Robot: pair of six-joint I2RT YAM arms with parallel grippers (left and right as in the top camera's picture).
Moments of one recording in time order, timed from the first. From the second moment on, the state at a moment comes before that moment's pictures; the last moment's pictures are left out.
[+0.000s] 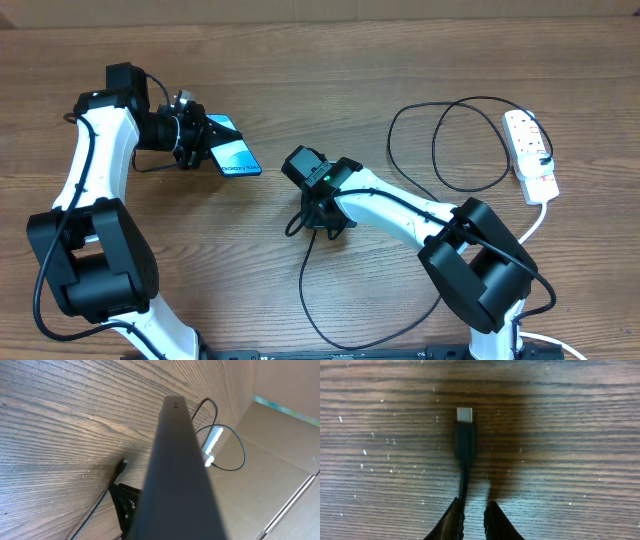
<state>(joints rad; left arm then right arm) 0.19 1.91 1.51 -1.07 0.90 -0.49 0.79 2.00 1.35 -0.77 0.00 0.84</state>
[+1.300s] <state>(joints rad) 0.29 1.91 1.51 -1.02 0.76 -0.47 0.79 2.07 1.36 -0.42 0.13 0.76</state>
